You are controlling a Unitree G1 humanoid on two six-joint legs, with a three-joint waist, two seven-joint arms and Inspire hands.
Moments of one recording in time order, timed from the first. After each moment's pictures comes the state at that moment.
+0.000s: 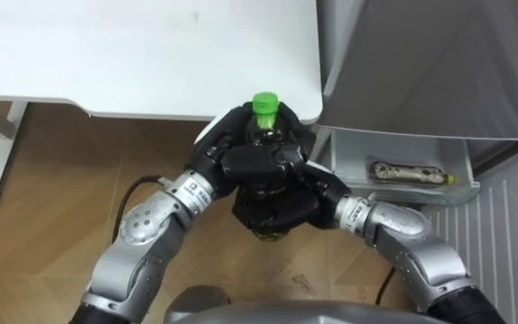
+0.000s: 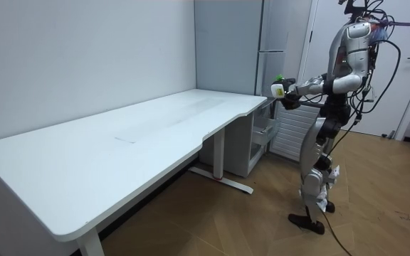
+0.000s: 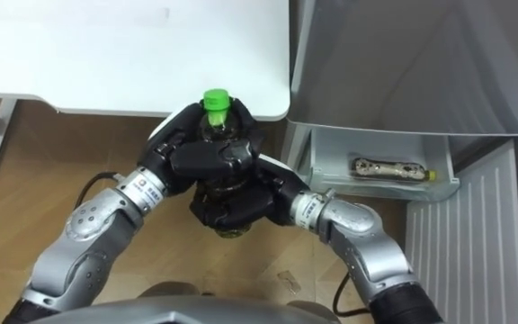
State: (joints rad) left arm 0.18 0.24 -0.31 -0.09 -0.45 0.07 -0.32; right arm 0.08 -0.24 0.35 0.22 0.32 0.13 0.66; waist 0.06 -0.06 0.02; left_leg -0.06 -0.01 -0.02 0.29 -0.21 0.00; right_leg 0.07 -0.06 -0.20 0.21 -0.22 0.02
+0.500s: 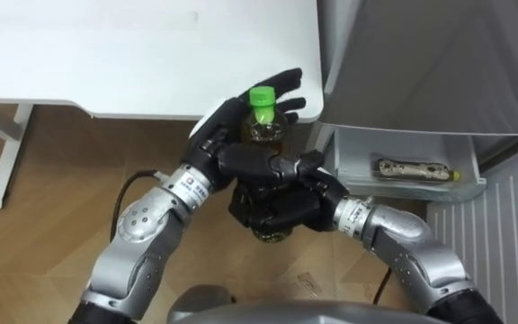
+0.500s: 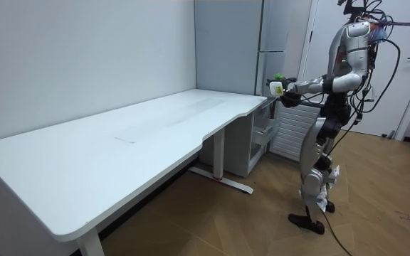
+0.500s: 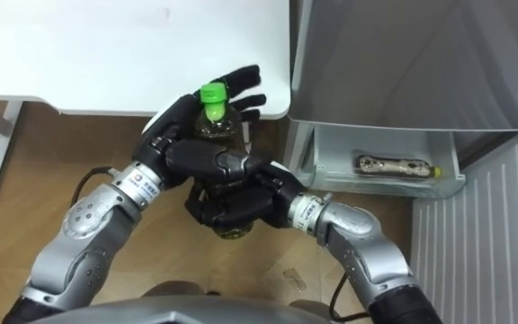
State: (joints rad) left arm 0.16 0.24 -0.30 -0.09 -0.44 0.03 -0.30; right arm 0.09 -0.25 0.37 0.22 0.43 0.13 0.67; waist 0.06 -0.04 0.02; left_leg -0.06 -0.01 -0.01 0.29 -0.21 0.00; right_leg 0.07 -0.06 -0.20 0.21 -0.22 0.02
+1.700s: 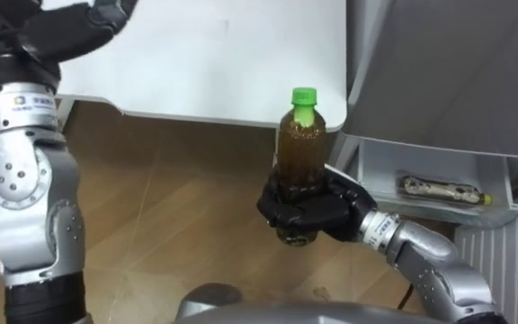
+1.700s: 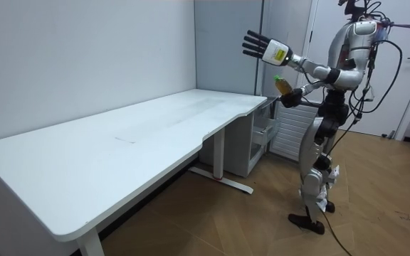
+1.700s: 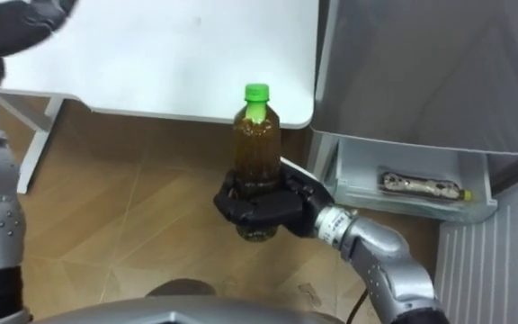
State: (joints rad) left arm 0.04 0.20 0.27 -0.31 -0.31 -0.07 0.16; right arm 0.22 -0.27 0.24 0.22 0.46 0.12 0.70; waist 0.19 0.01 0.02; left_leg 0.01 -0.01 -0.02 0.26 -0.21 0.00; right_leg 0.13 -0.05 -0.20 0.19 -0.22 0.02
